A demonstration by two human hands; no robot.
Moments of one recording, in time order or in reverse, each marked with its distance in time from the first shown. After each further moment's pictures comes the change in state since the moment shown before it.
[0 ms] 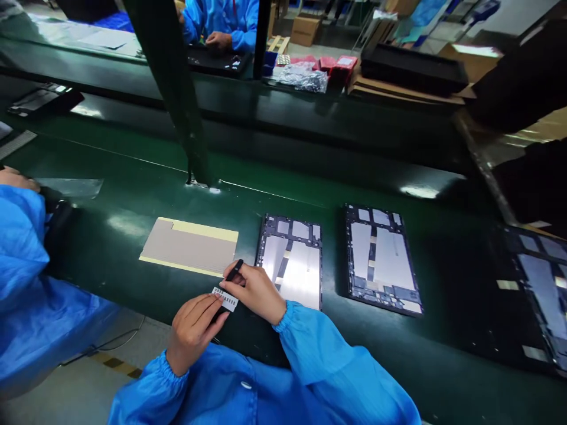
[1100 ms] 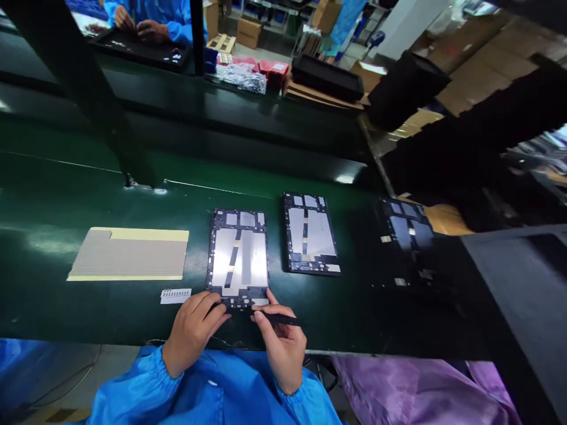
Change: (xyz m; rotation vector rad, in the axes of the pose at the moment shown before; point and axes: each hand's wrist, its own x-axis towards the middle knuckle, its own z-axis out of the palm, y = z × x) left_hand 0.040 0.056 0.042 -0.091 -0.158 0.212; right_hand -0.152 0.037 -0.012 0.196 1.021 0.016
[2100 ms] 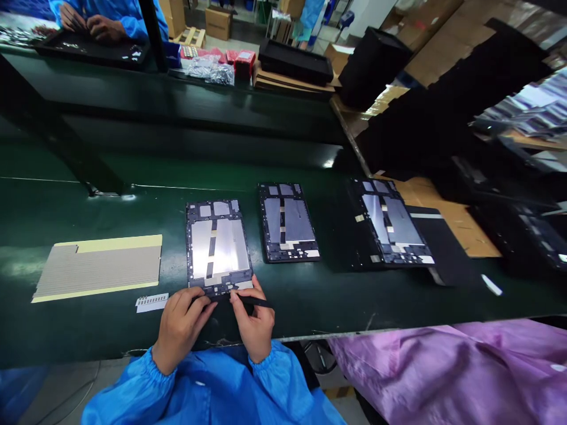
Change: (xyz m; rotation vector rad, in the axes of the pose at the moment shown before) left_hand 0.015 0.002 0.011 0.034 -0.001 -0.038; right_hand 0.009 0.037 0.014 -0.184 0.057 -0.101
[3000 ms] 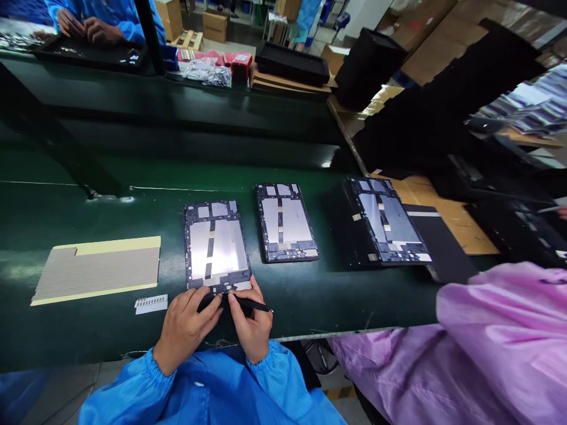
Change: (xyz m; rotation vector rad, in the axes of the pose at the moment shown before) left_hand 0.003 0.004 0.002 0.123 -0.015 0.150; right_hand 0.002 -0.006 0.001 -0.041 0.005 -0.123
